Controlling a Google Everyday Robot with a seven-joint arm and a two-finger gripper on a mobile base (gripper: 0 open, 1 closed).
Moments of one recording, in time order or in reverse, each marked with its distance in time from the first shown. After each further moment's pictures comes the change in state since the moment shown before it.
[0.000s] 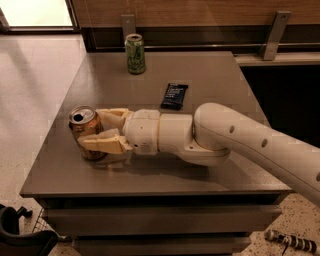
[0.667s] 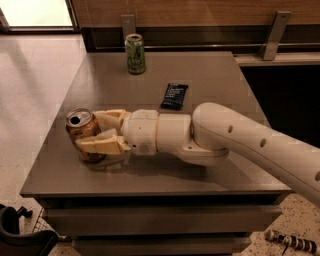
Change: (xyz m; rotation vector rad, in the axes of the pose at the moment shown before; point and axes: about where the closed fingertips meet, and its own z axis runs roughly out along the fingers) arm -0.002 0.003 0.003 -0.007 -0.001 -0.003
